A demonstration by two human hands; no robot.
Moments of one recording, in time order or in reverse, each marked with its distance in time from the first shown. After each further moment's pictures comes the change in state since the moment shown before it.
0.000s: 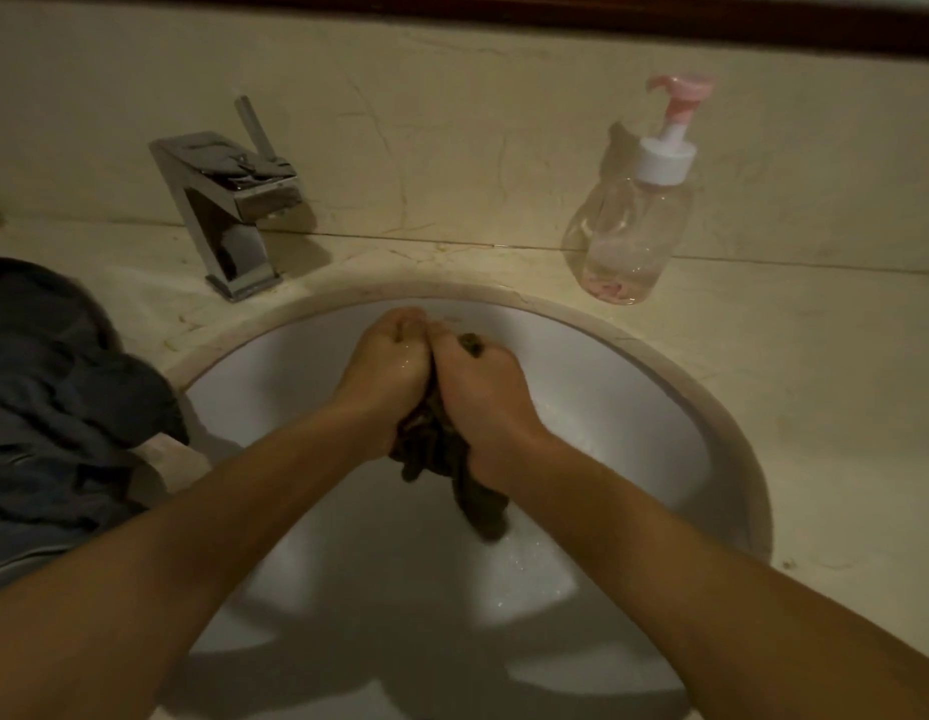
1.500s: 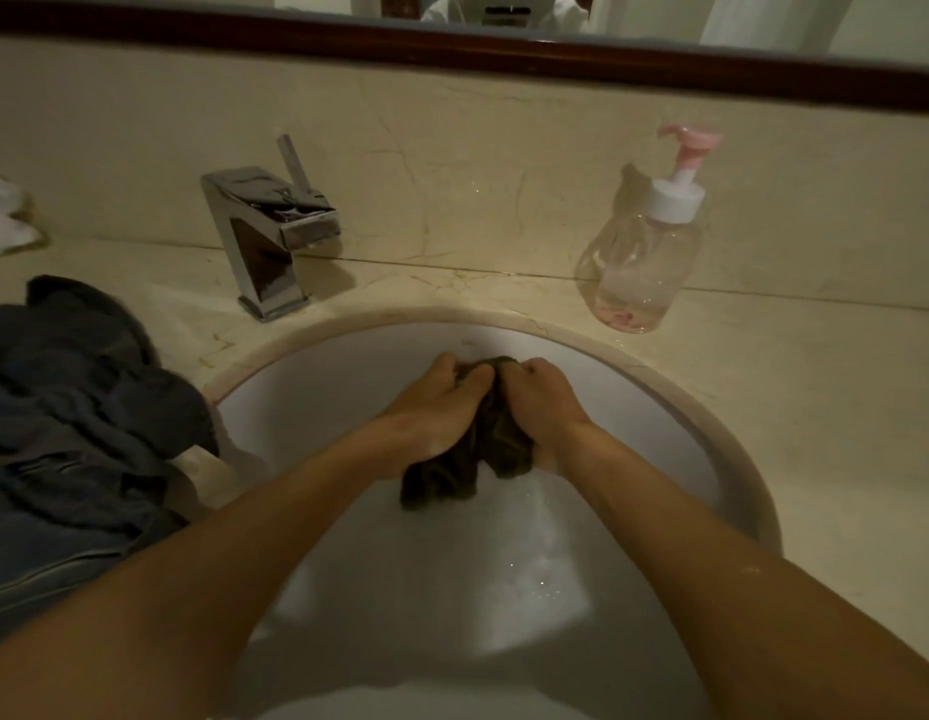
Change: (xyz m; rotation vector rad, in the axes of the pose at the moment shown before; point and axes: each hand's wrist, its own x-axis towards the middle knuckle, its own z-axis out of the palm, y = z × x) left_hand 0.020 -0.019 -0.005 0.495 -0.337 0.034; right_hand 0.061 0.019 -0.039 -0.272 0.004 -0.015
